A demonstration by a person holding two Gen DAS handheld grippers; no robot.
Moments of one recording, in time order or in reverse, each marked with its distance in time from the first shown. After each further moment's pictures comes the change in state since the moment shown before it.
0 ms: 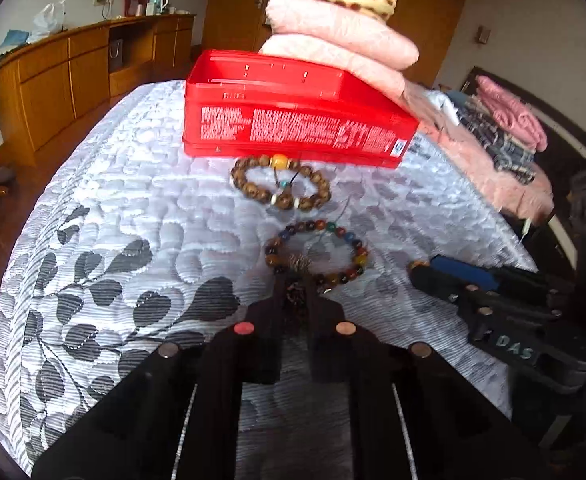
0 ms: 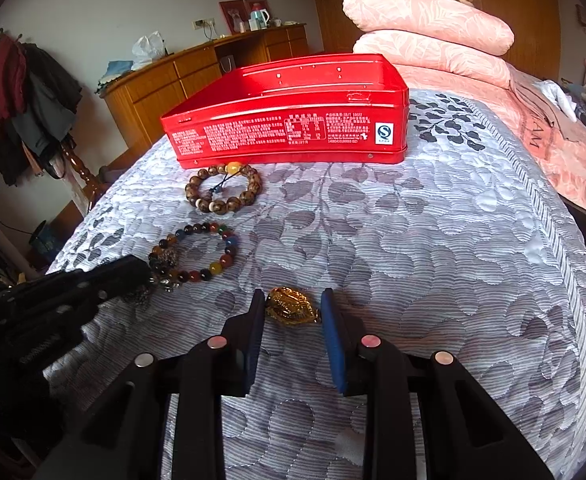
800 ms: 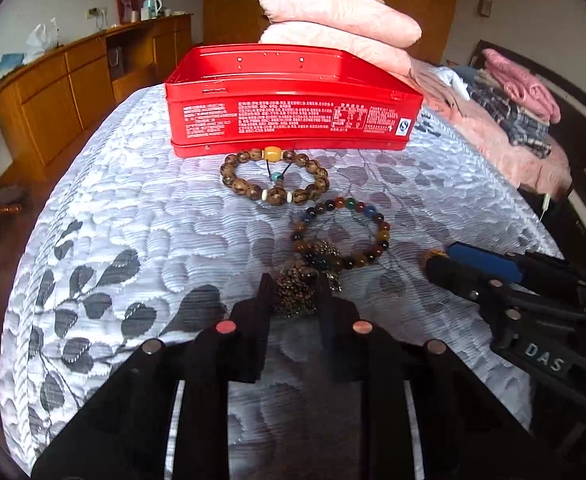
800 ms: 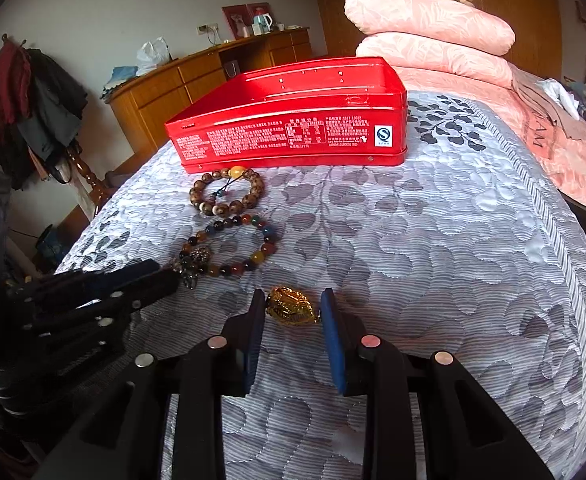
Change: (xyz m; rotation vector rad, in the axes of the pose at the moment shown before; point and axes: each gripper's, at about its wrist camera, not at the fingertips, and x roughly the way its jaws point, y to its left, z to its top) left arm 0.017 -0.018 0.003 0.067 0.056 0.085; right arm -0.003 -0.004 -0.003 0.004 -0.012 0.025
